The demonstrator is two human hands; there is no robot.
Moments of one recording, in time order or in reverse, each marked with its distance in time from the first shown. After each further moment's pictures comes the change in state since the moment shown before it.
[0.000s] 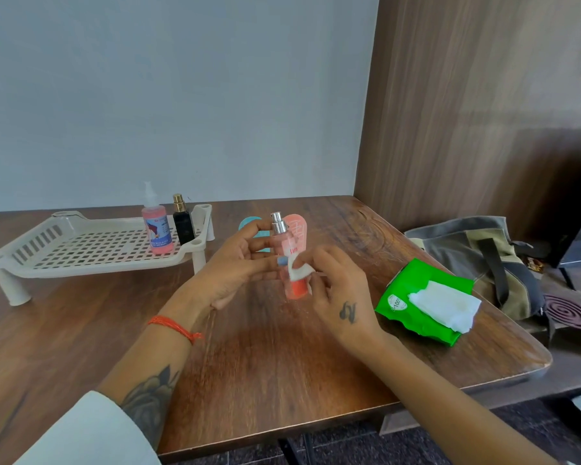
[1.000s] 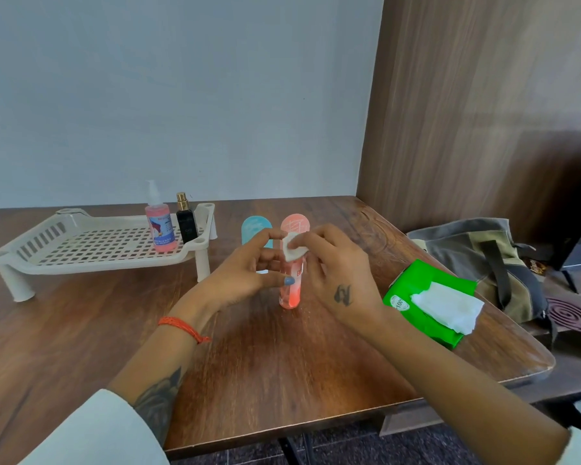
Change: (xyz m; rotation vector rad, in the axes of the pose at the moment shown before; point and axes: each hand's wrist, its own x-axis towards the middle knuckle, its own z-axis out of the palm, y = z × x) left_hand -0.002 -0.003 0.000 0.427 -0.050 -0.093; right_hand 0.027 -0.011 -0.010 -0.145 -0.056 -0.119
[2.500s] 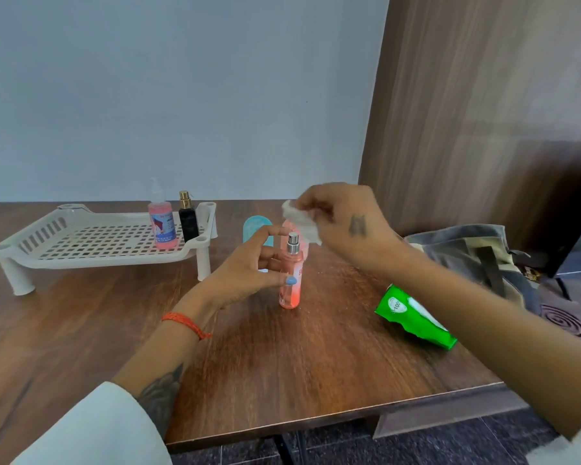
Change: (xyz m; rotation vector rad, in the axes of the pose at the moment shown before) left_hand 0.004 -0.003 0.001 0.011 0.026 0.058; right_hand 0.062 -0.018 -0.047 0.031 -0.242 0.100
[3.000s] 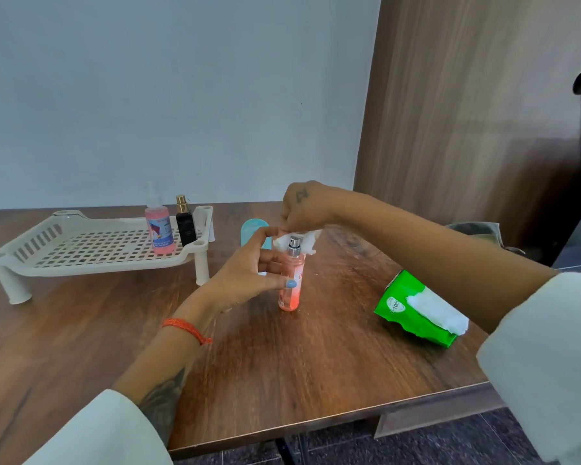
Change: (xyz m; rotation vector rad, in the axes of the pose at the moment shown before) left_hand 0.002 -0.001 0.002 0.009 0.008 -0.018; right_hand 0.056 -0.012 0.014 -0.282 -0.583 0.246
